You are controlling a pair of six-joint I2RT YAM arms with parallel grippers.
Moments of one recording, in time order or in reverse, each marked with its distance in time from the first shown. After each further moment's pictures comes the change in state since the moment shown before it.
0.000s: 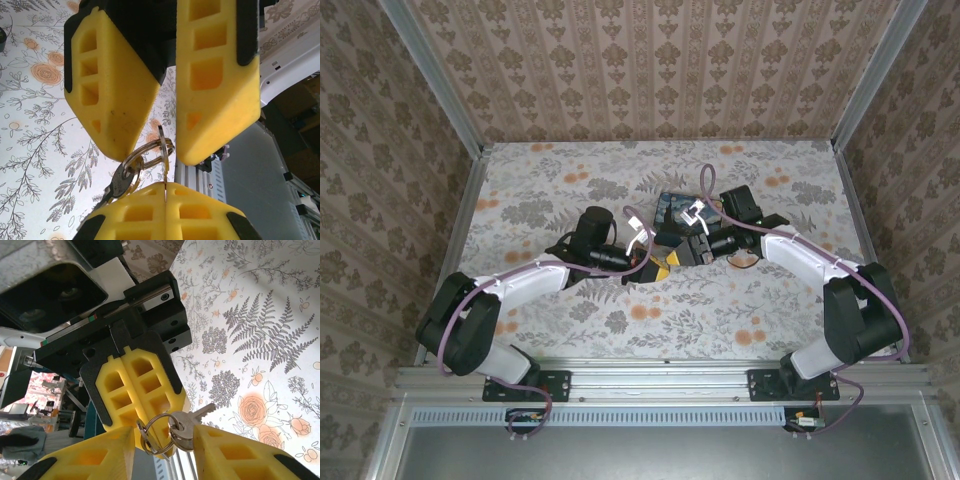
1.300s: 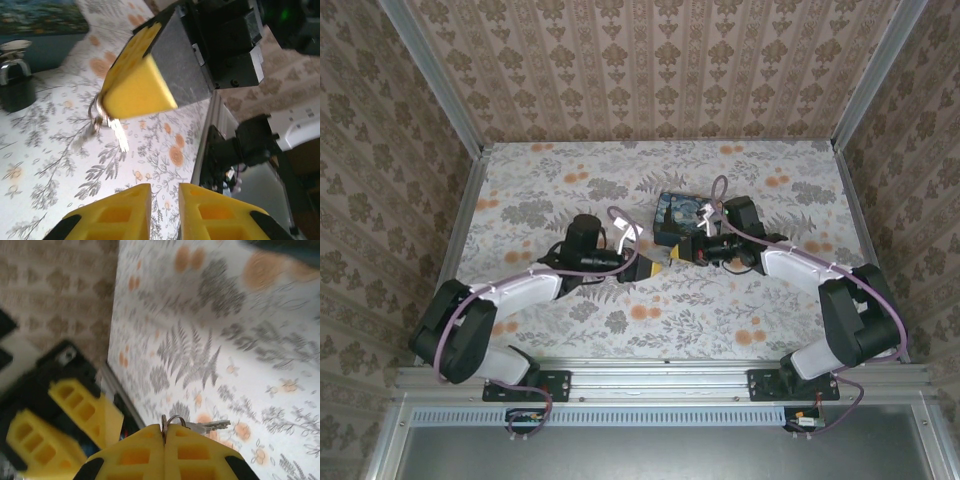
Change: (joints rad) left arm 0.039 -0.069 -0.134 0.151 -0.179 -0.287; right arm -0.007 -0.021 -0.199 0.420 0.341 0.577
